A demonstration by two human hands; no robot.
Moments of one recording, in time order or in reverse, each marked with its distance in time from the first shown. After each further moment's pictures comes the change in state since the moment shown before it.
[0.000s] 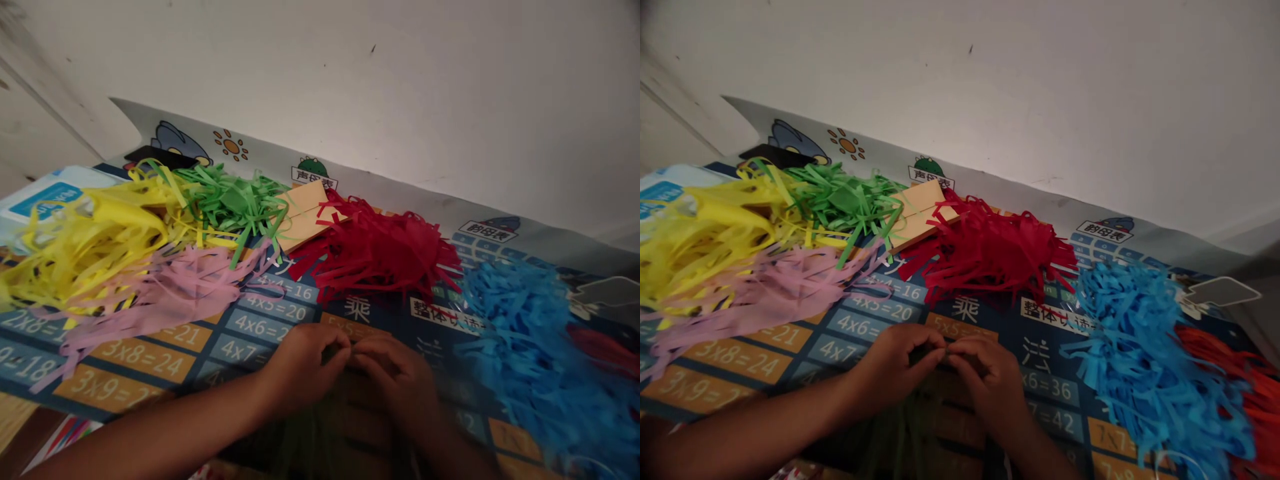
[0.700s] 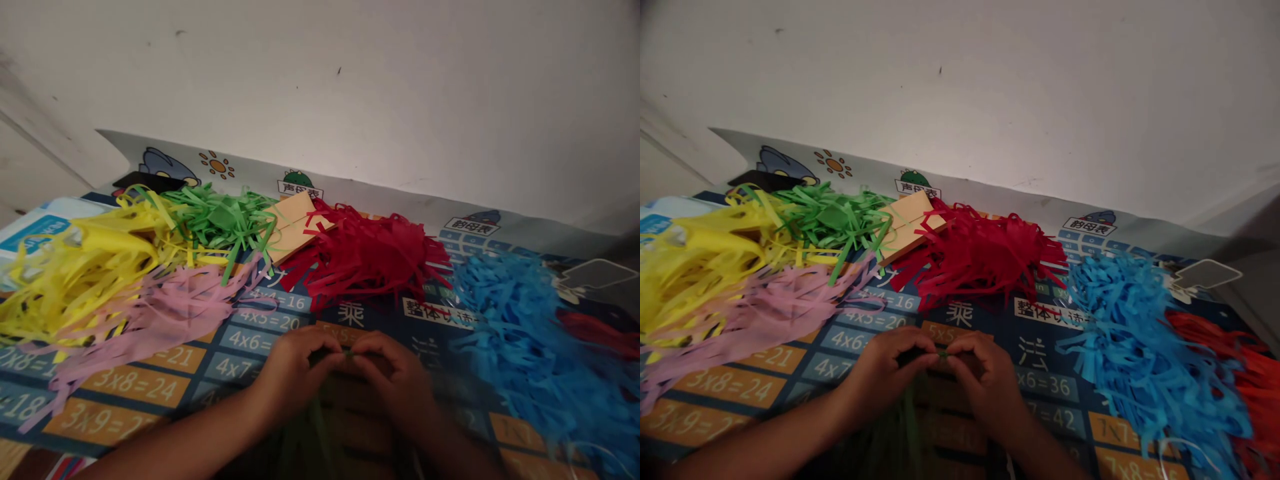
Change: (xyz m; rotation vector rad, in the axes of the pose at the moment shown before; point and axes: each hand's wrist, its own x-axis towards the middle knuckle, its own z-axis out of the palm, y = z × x) left_hand 0.000 -0.009 -0.001 0.016 0.139 0.097; right_hand 0.002 0.005 -0.001 0.048 0.023 0.041
